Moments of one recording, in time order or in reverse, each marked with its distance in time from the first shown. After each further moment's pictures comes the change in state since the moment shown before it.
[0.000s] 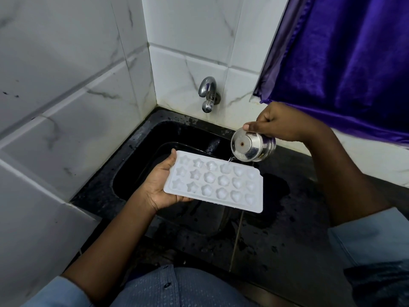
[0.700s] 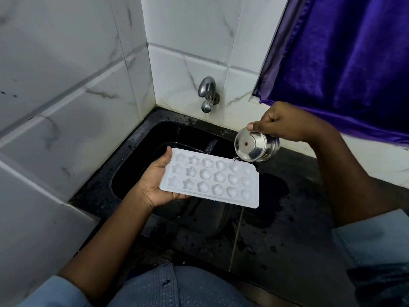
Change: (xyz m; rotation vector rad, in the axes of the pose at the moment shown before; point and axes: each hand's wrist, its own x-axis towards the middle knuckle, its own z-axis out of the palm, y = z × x) left_hand -0.005 0.009 0.003 0.016 0.112 0.040; right_hand -0.007 0.002 -0.007 0.033 -0.014 0.019
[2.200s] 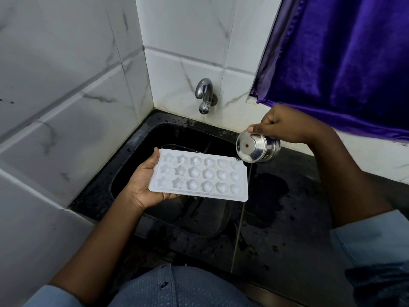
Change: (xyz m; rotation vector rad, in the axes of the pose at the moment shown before) left_hand -0.011 0.011 -0.015 -0.035 0.022 0.073; right_hand -0.004 0.010 0.003 -0.036 0.023 0.023
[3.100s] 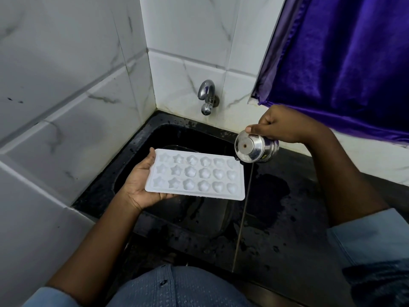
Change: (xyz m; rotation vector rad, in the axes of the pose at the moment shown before) left_hand -0.008 0.005 -0.015 -0.035 -0.072 0.002; right_hand 0.004 -0.010 0.003 -0.064 0.012 -0.029
